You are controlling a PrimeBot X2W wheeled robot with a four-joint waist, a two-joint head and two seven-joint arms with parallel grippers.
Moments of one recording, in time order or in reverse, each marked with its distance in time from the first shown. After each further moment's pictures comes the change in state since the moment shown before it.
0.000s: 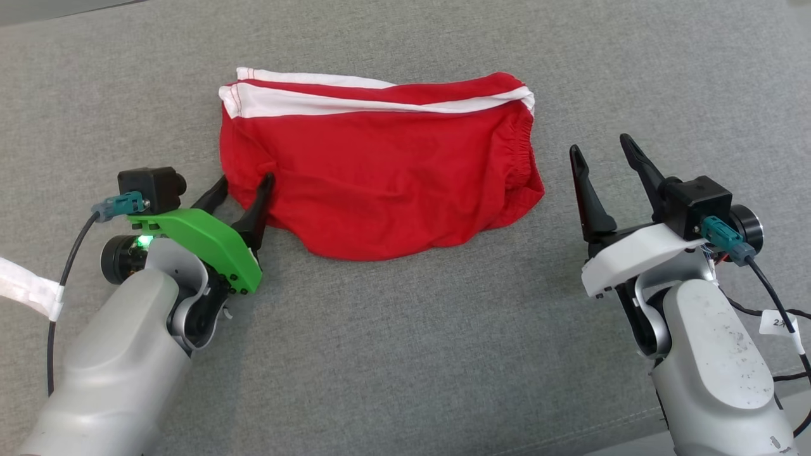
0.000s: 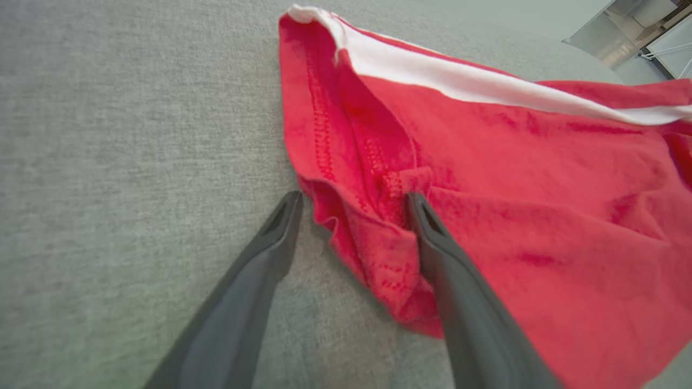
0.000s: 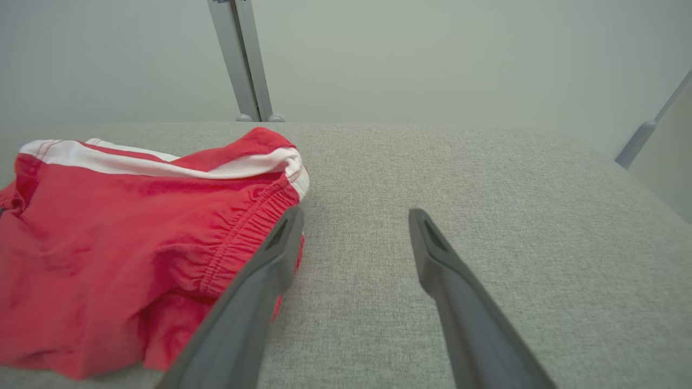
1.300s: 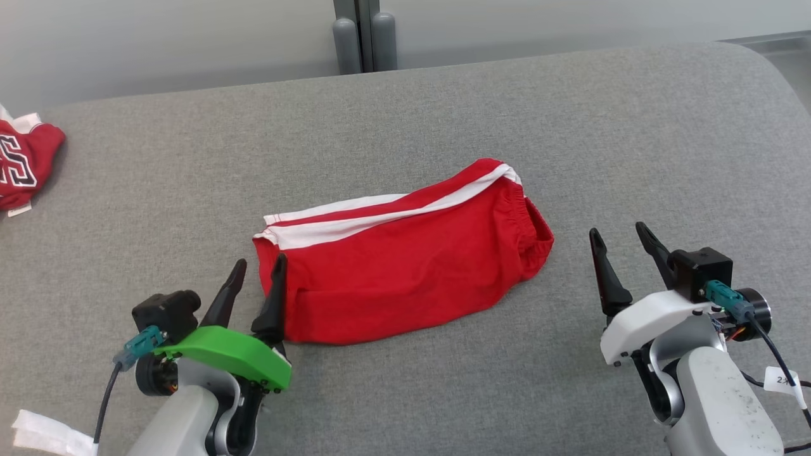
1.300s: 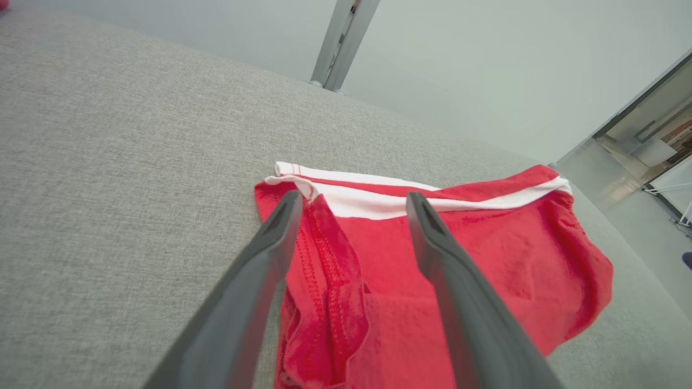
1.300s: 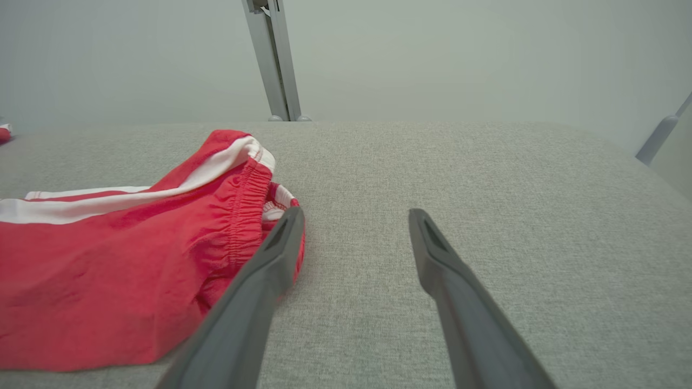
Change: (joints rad) left arm 0.385 -0.066 0.178 -0.259 0.089 0.090 -0.197; right arm 0.163 0.000 -0.060 0.047 0.004 0.000 0.029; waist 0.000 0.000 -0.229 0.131
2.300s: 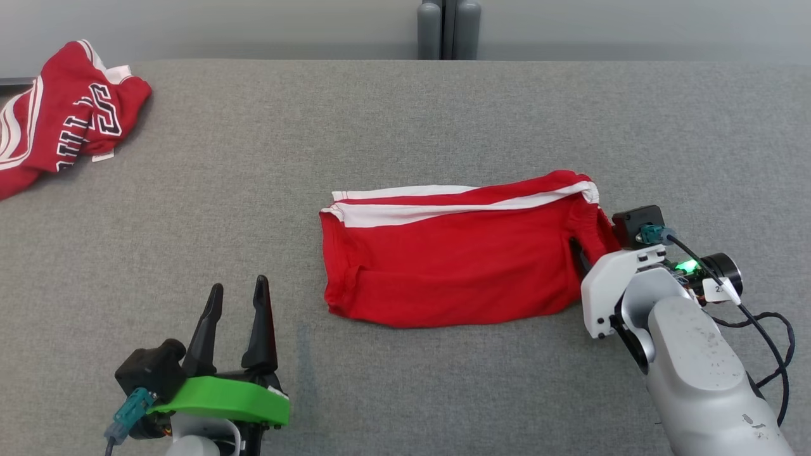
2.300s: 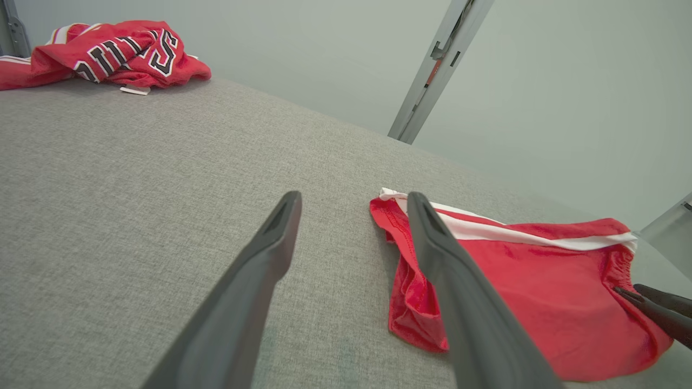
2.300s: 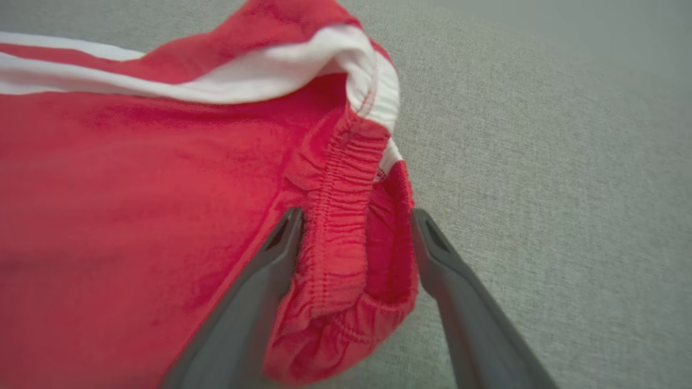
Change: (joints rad) left arm 0.247 -0.197 0.365 -0.204 0.387 -0.068 0.000; right arm -0.266 0.001 0.026 0.400 -0.171 0.000 0.202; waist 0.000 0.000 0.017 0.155
